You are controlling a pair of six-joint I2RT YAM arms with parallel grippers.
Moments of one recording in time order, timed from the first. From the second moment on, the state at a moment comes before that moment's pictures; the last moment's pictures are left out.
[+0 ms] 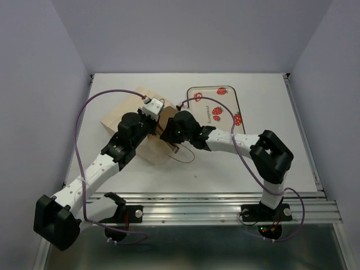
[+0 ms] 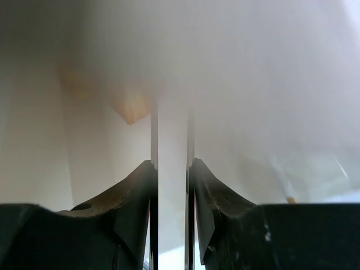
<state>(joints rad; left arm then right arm) -0.54 1.02 0.75 0.06 -0.05 0.16 0.89 1.88 1.28 0.03 0.06 0.87</state>
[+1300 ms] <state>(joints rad) -0.54 1.02 0.74 0.07 -0.07 0.16 0.89 1.15 0.99 -0.40 -0.07 0.65</state>
